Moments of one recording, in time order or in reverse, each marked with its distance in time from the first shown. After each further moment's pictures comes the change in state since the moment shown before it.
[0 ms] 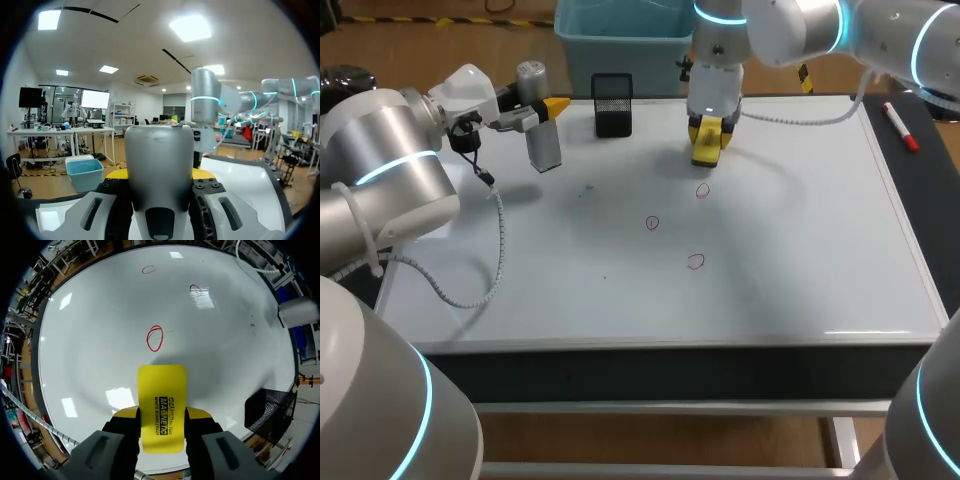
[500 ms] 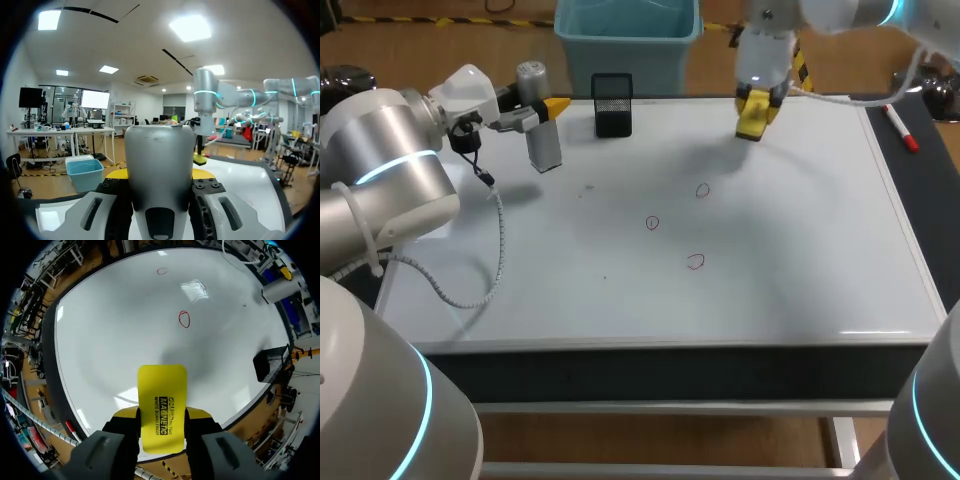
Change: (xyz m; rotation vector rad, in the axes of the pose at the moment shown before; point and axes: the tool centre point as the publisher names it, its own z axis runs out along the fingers) left arm 0.000 0.000 0.000 0.001 -0.001 0.000; right arm 0.081 -0.045 -0.047 0.014 0.003 0.163
